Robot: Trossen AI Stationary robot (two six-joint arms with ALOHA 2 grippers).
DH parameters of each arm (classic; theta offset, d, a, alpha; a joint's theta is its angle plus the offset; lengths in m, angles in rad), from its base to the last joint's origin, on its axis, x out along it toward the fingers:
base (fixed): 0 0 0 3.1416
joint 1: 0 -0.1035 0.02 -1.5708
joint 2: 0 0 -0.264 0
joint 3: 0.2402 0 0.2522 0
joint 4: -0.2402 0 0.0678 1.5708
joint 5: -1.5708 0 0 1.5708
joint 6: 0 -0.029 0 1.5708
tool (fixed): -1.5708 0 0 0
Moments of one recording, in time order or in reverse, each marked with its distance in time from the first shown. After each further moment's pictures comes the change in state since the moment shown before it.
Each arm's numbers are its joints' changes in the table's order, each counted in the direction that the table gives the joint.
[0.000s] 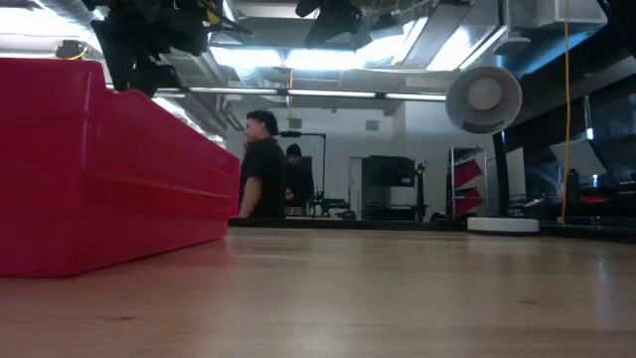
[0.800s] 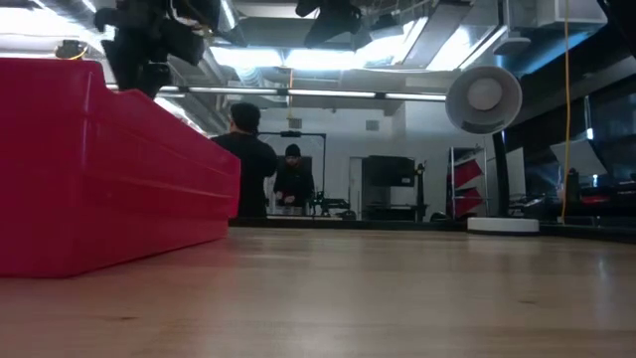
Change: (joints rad) left arm -0.018 0.011 0.000 -0.017 -0.213 0.113; right arm 0.000 0.000 0.000 0.001 0.000 -0.001
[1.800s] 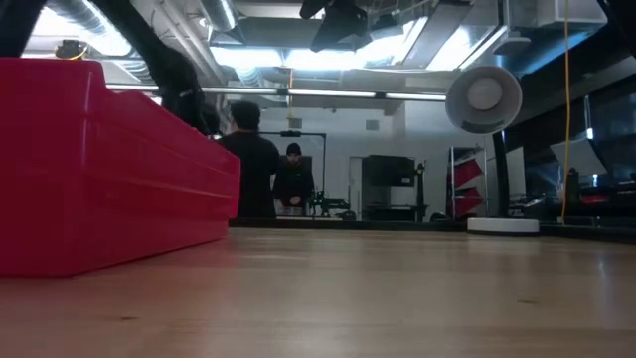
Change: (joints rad) left arm -0.749 -0.432 0.000 0.517 -0.197 -0.011; right arm -0.001 0.000 0.000 -0.035 -0.004 -0.078
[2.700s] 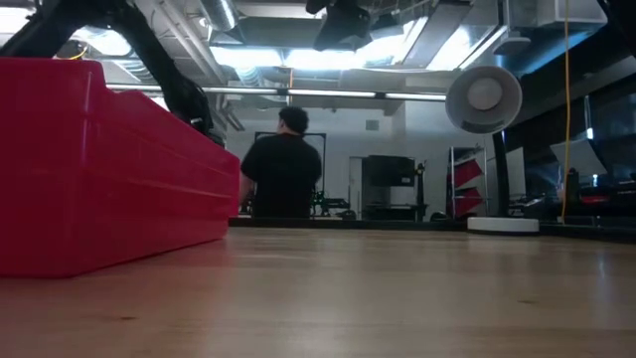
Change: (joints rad) left arm -0.018 -0.226 0.089 -0.025 -0.060 -0.125; right arm 0.000 0.000 0.000 -0.023 -0.063 0.005
